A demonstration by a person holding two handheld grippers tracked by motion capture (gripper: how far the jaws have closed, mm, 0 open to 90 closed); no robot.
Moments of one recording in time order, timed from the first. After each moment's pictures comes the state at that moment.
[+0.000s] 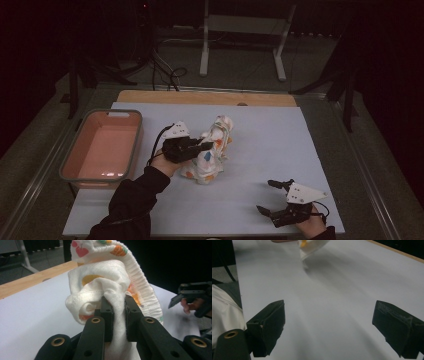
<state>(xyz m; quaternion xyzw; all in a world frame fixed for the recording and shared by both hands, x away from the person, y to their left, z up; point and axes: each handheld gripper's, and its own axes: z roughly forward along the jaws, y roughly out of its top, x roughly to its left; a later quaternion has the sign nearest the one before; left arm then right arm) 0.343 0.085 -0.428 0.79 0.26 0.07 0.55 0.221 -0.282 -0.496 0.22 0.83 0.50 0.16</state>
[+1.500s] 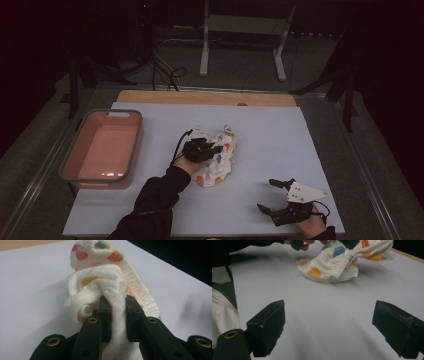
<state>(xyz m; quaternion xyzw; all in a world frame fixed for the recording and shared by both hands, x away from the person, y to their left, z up) 0.379 0.039 -0.495 0.80 0.34 0.05 0.50 0.222 -0.283 -0.497 0.23 0.82 0.49 0.16</state>
